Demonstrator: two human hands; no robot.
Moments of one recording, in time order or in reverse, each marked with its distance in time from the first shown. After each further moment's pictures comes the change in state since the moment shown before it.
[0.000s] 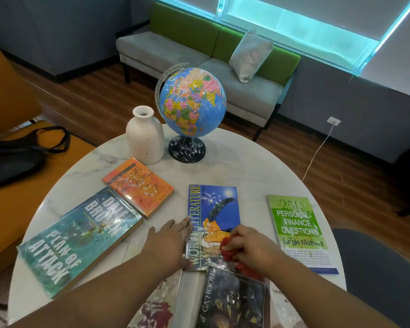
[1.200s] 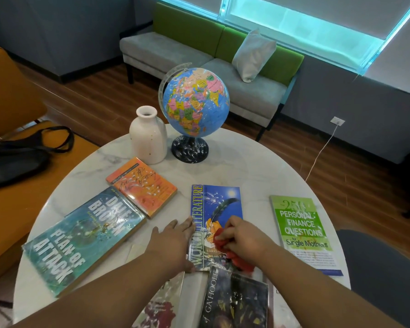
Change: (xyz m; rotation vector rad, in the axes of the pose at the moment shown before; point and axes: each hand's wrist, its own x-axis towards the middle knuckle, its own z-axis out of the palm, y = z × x) left_hand -0.001 0.002 -0.001 0.024 -0.006 -0.006; right_hand 0.026 -0.023 -0.004 0.356 -0.048 0.202
